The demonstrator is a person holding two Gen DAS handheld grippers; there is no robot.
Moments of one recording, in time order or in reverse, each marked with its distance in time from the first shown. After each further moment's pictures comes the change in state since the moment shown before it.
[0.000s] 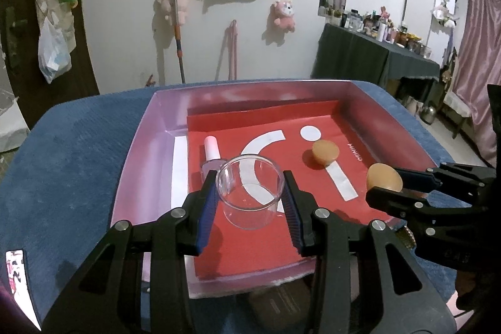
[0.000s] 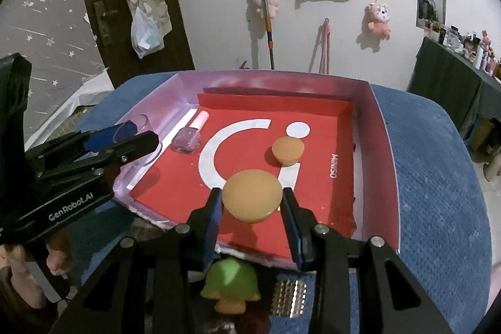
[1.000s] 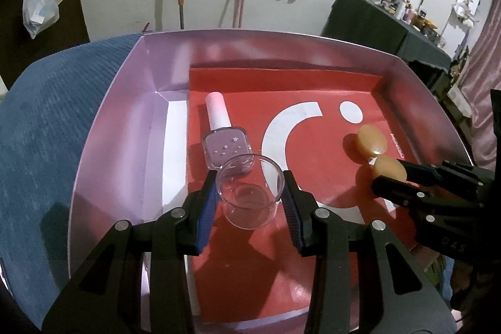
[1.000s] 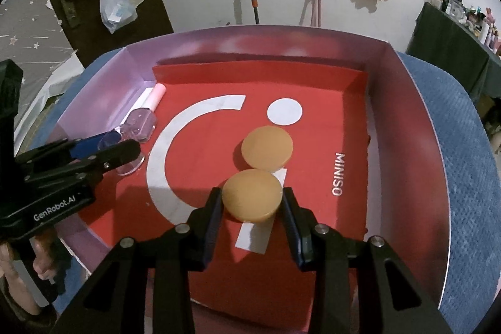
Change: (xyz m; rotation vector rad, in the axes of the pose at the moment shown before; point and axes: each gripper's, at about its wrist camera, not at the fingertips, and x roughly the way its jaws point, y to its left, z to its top) left arm 0.082 0.034 0.010 -0.090 0.219 -0.030; right arm 0.080 -0.028 0.029 0.062 0.187 -0.032
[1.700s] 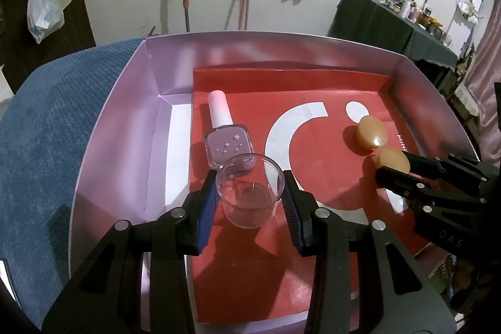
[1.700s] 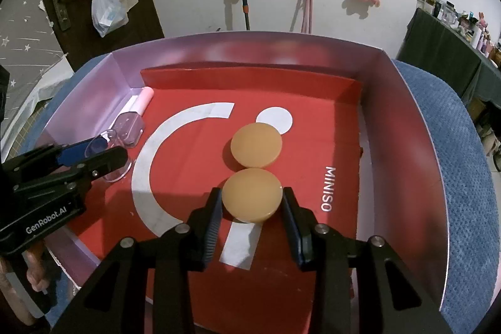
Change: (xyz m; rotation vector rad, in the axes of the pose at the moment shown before) left arm 0.003 -0.003 0.001 0.013 -0.008 0.038; right arm 0.007 0.000 0.004 -0.002 -0.032 -0.055
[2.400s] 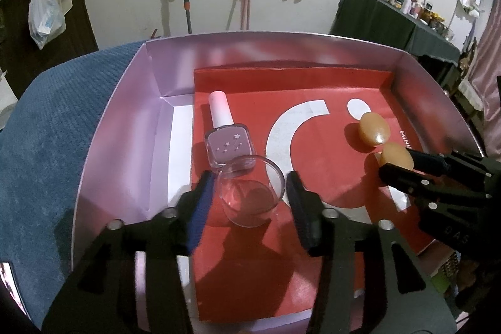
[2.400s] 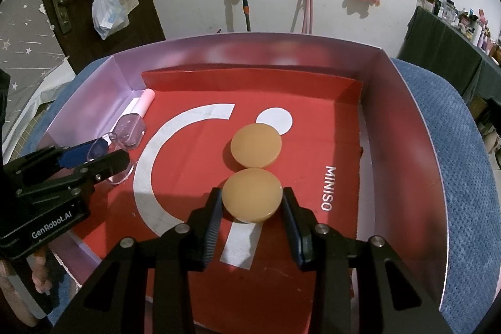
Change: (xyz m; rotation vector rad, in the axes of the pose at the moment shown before) left arm -0.001 -0.004 0.000 0.022 -0.008 0.025; right arm -0.002 -0.003 0.000 0.009 -0.002 0.011
